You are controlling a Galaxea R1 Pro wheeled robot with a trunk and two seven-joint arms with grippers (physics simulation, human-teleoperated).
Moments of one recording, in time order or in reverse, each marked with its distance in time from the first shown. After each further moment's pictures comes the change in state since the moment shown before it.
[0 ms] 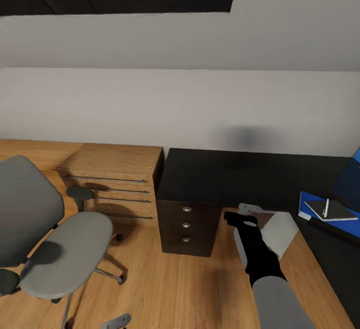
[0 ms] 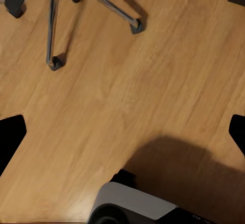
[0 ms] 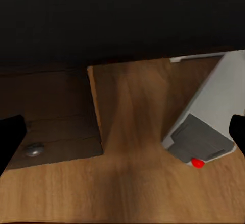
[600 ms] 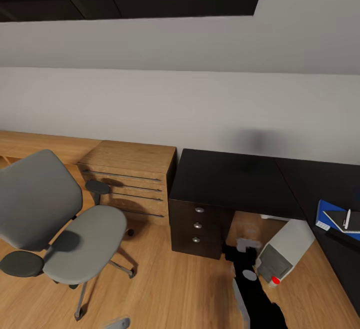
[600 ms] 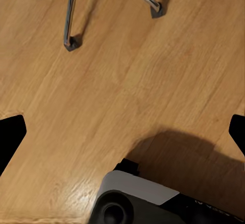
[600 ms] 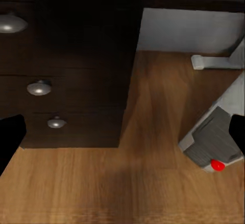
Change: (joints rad) left arm 0.000 -0.001 0.007 0.033 0.008 0.012 -0.028; right arm 0.247 0.000 0.065 0.064 0.010 -0.379 -0.004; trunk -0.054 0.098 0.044
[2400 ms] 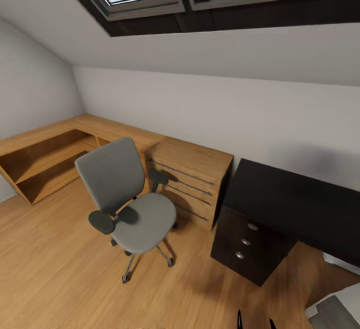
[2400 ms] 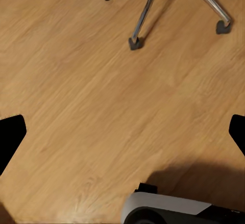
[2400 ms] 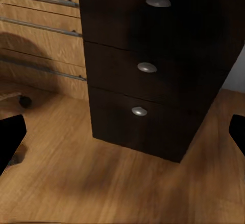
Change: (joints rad) left arm -0.001 -0.060 -0.080 0.690 -0.118 -0.754 -0.309; right arm 0.180 -0.094 0.003 0.682 0.005 -1.058 -0.072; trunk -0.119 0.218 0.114
